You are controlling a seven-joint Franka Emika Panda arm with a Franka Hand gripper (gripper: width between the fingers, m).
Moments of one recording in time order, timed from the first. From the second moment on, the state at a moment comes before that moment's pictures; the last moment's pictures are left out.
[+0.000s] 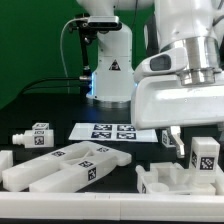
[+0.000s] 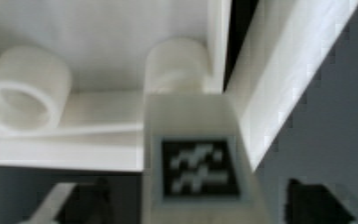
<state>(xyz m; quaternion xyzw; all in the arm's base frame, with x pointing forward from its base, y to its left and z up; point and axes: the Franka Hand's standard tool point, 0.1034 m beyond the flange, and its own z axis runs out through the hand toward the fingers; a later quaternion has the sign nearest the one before) 0.637 0.102 0.082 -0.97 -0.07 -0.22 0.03</state>
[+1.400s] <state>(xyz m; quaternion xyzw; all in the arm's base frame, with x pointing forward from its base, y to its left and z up) 0.630 0.112 0.076 -0.98 0.18 0.00 0.07</state>
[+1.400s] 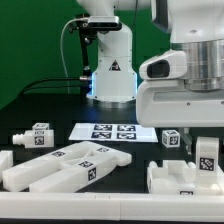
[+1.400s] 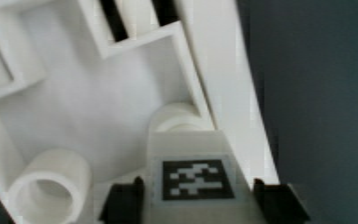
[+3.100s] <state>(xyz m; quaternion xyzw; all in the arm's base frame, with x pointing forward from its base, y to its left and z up) 0.639 0.114 0.083 -0.97 -0.22 -0.05 0.01</state>
